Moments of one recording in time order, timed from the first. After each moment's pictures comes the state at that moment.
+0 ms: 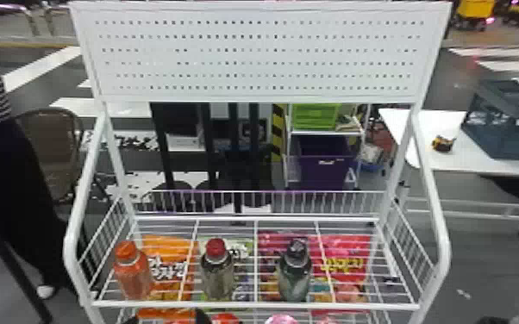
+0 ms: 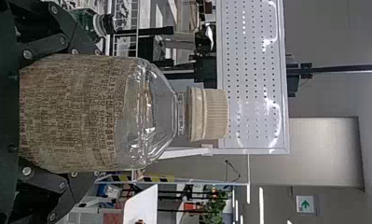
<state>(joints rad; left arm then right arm) 0.52 0.25 -0.36 -2.04 0.13 0.00 0.55 0.98 -0.02 -0.16 -2.44 -0.15 -0.09 0.21</state>
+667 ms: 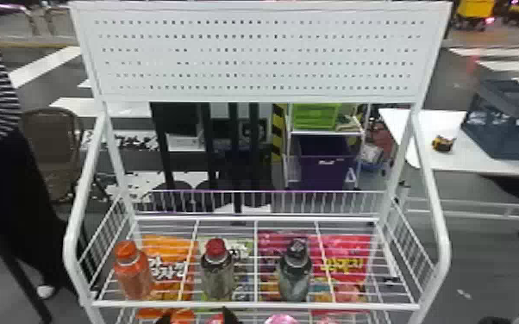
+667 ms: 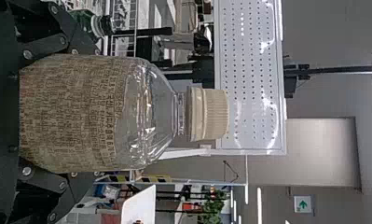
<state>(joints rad) 0.32 0.20 -0.47 -1.65 0.13 -0.23 0.55 0.99 -0.02 -0.16 -2.45 -0.15 -0.10 0.21</state>
